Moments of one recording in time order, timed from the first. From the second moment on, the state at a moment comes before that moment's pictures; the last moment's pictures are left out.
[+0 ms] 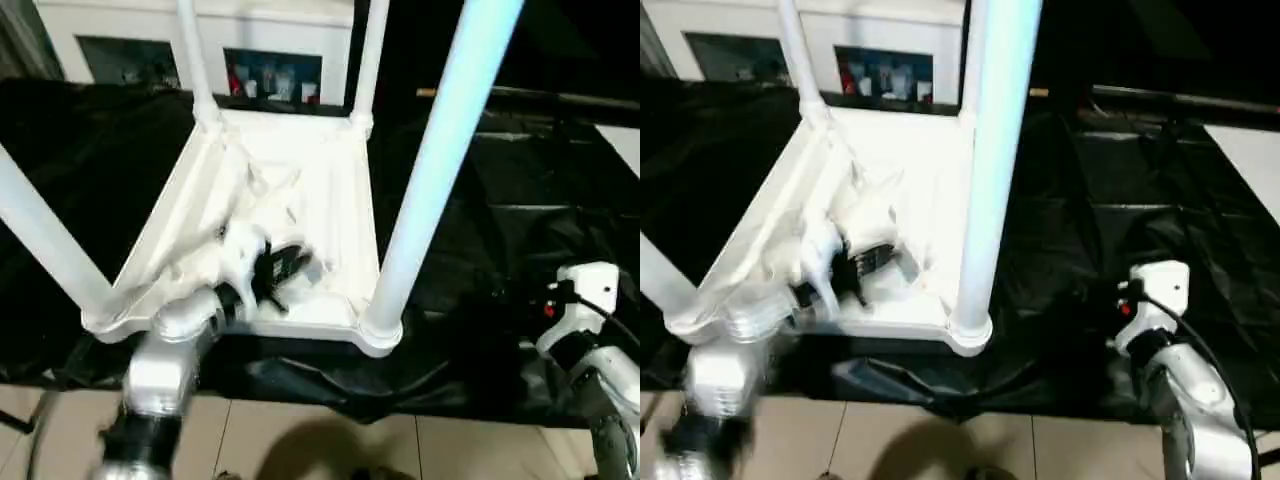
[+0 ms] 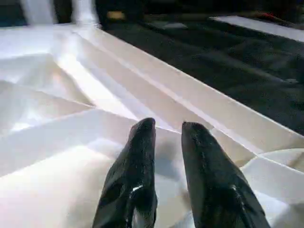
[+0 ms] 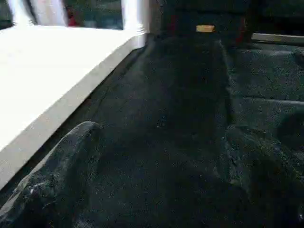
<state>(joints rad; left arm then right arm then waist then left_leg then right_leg) -0.20 0.14 0.00 0.08 -0.06 0.18 -0.62 0.05 -0.27 -0.26 -0.13 0.28 0.27 0.40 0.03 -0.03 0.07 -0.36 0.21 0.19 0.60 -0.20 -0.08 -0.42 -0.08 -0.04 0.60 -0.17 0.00</state>
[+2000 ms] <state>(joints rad) -0.13 0.29 0.25 0.01 -0.20 0.20 -0.44 -0.16 -0.14 0.01 0.11 0.33 0.13 0.57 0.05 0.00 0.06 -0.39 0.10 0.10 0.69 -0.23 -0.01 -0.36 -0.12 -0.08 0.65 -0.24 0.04</state>
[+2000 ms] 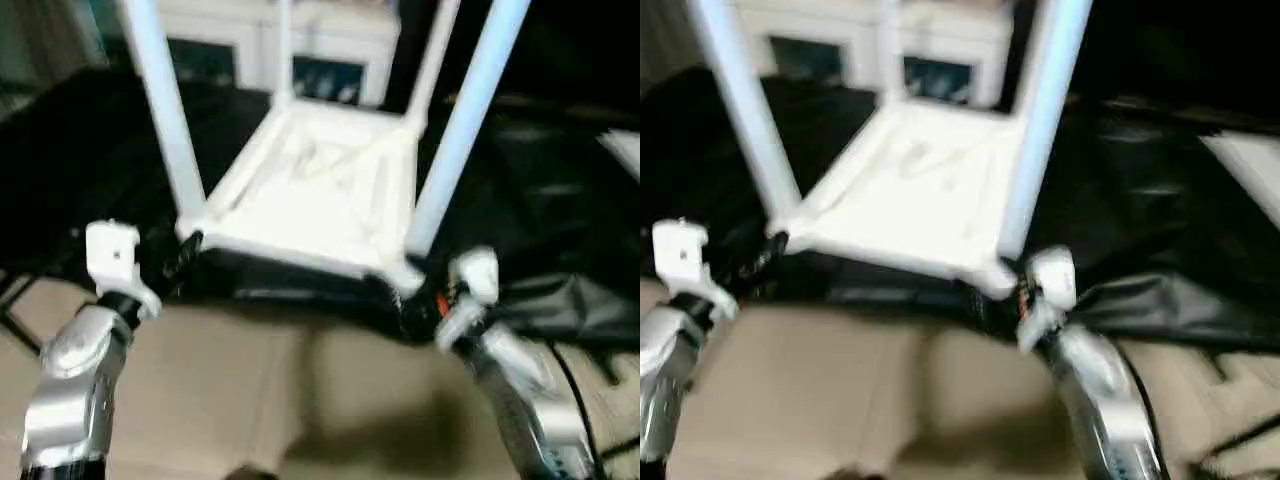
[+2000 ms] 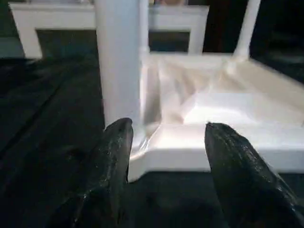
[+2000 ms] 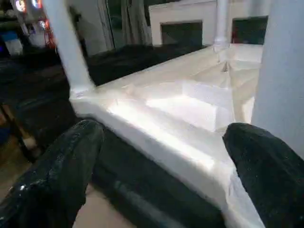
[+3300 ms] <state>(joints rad) -0.48 0.18 0.23 0.32 -0.18 0.26 -0.20 -0.31 -0.01 -0.02 0.36 0.29 0.02 0.40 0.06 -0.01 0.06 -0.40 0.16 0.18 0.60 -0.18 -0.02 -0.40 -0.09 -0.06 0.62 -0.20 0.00</state>
